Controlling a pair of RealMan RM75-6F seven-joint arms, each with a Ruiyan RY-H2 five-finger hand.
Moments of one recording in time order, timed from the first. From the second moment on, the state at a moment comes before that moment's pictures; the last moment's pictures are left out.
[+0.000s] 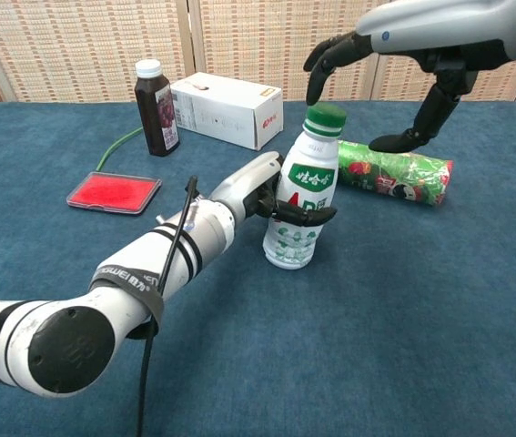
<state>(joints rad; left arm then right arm) -0.93 -2.15 -0.38 -0.89 1.22 0.85 -0.41 0.98 -1.01 0.06 -2.18 -0.89 1.01 -0.67</state>
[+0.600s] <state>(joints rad) -0.92 -2.15 -0.38 -0.92 1.21 0.86 -0.37 0.99 -1.11 0.10 -2.09 -0.81 1.07 -0.74</state>
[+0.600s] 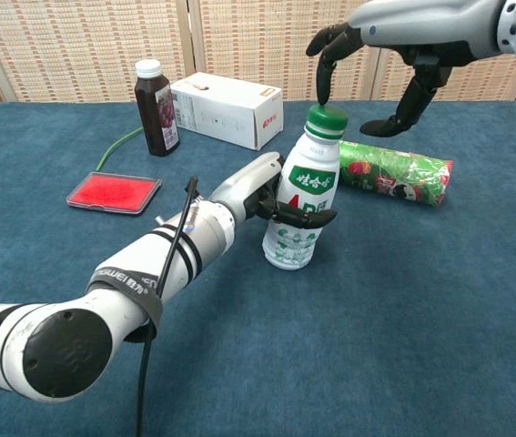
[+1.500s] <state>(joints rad) -0.93 -2.15 -0.38 -0.92 1.22 0.86 -0.36 1.04 -1.17 0.11 -2.08 -0.71 1.11 -0.81</state>
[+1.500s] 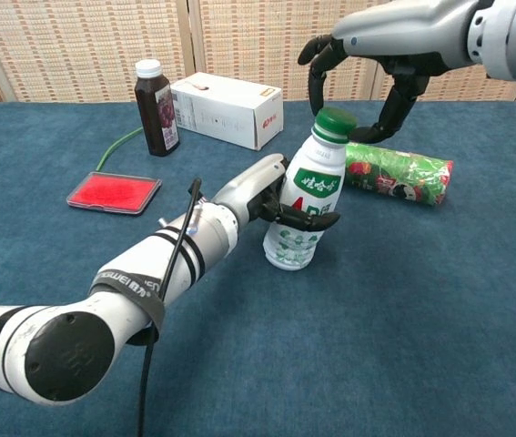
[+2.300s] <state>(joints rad) -0.92 -2.15 -0.38 -0.92 1.21 0.85 -0.36 1.04 -1.18 0.13 -2.09 -0.71 1.14 -0.81</state>
